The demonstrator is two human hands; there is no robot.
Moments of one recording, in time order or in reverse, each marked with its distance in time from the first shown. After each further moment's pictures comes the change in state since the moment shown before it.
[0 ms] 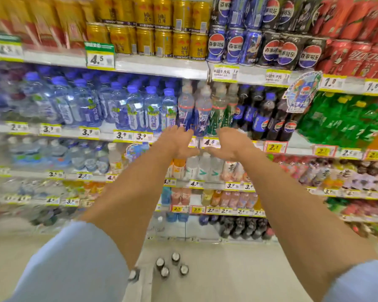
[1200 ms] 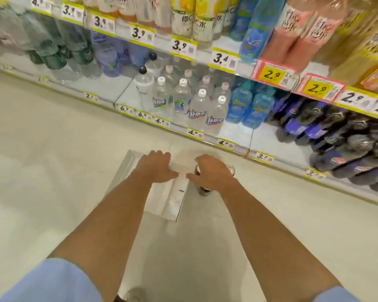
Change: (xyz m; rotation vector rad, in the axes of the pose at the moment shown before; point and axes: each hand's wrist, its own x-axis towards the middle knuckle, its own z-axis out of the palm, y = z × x) left_hand -0.207 -0.112 0.848 -0.305 -0.440 -0.545; right_hand -0.049 -0.220 0.862 0.232 -0.503 -0.293
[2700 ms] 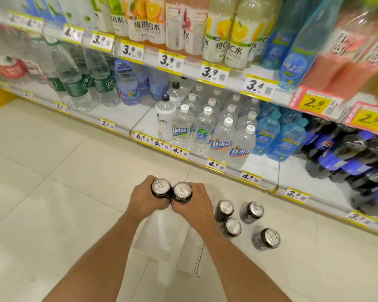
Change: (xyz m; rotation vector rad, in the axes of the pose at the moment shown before) left_hand 0.045 -0.110 0.056 -0.867 0.339 -0.203; right_hand 0.098 -0.083 0.104 0.594 0.435 0.111
